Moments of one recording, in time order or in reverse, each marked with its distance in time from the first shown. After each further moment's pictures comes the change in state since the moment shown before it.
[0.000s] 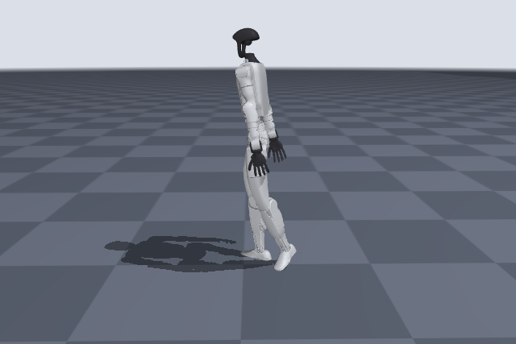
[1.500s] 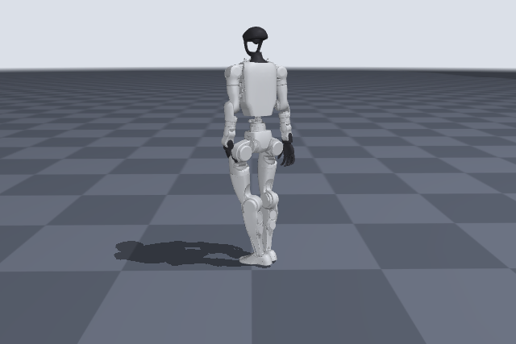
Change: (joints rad) left arm -0.045 -0.059 -0.046 -0.139 -0.025 -0.168 -0.447; right arm -0.088 0.010 0.120 -0.072 -0.038 -0.018 0.054; waist 0.048 0.044 -0.002; left_leg -0.134 -0.159 -0.614 -0.300 0.082 0.015; right_leg 0.046 0.151 0.472 -0.043 0.198 0.075
